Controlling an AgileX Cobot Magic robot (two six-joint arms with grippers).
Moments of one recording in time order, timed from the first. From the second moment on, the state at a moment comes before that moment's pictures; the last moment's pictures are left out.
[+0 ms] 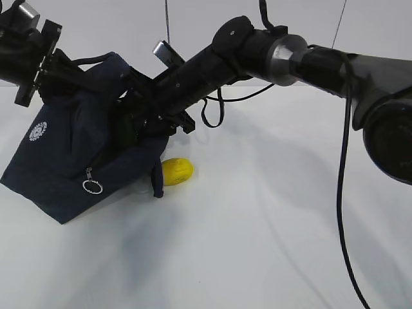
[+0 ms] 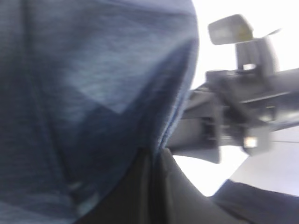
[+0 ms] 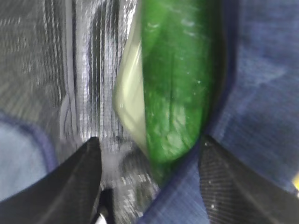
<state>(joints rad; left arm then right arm) 0.05 1.89 -1.38 -1.13 1.14 0.57 0.46 2.48 -2.21 0.94 0.97 -0.01</state>
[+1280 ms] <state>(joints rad) 0.23 1.89 -1.38 -0.91 1.05 0.52 0.48 2.48 -2.50 0.47 1.23 0.00</state>
